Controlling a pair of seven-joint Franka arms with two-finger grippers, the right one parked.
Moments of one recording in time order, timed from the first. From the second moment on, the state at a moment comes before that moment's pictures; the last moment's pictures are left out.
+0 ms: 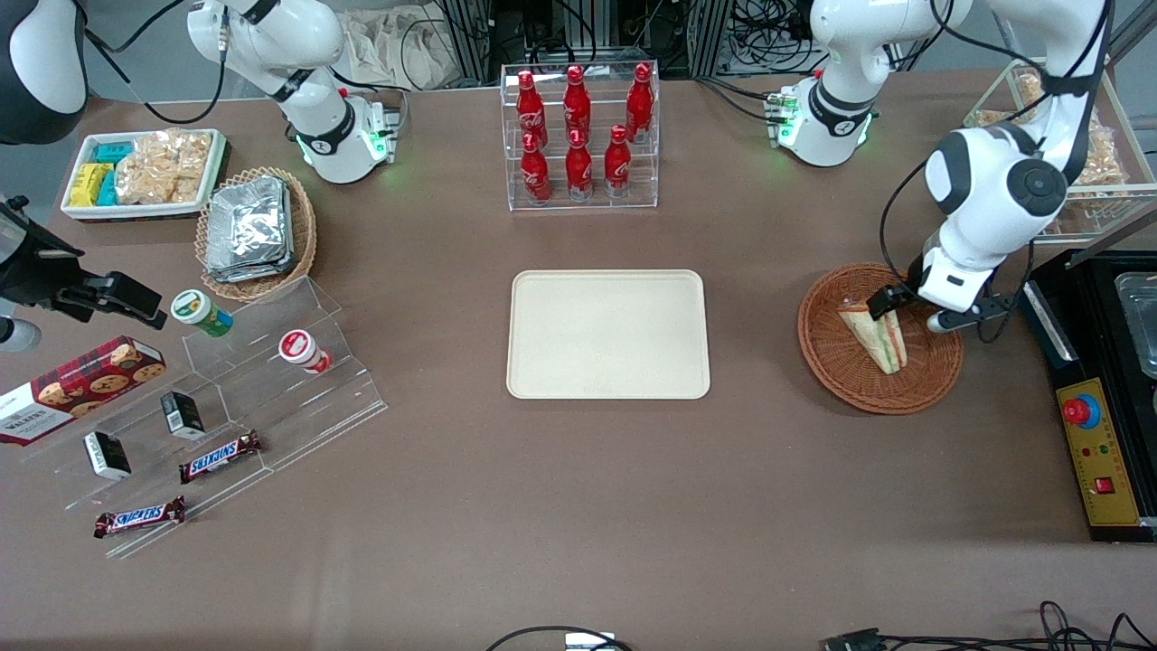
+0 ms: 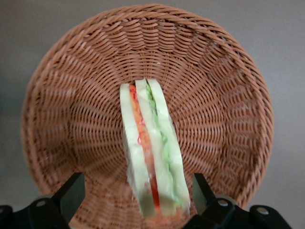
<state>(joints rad) 0.11 -0.01 -0.07 -2.55 -0.03 2.57 -0.23</state>
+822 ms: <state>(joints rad) 0.10 0.08 -0.08 -2.54 -0.03 2.63 -0.25</state>
